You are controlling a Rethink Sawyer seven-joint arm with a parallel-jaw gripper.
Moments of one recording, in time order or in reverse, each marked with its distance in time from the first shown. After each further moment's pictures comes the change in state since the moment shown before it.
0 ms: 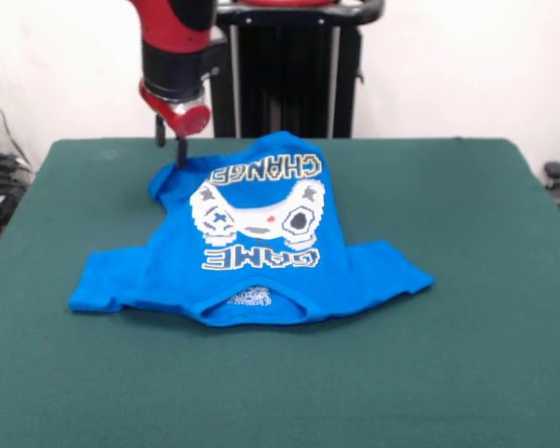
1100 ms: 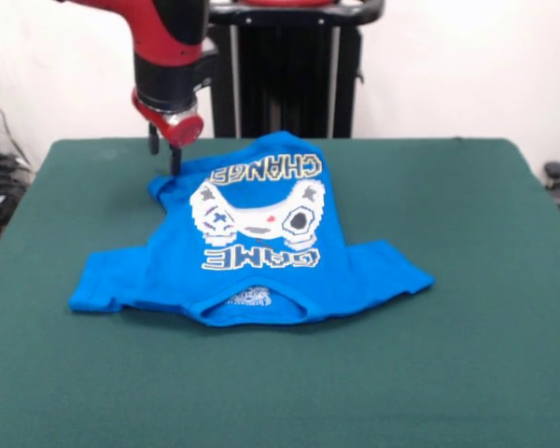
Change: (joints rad) arm -0.017 0.053 0.011 -0.040 -0.039 0.008 0.000
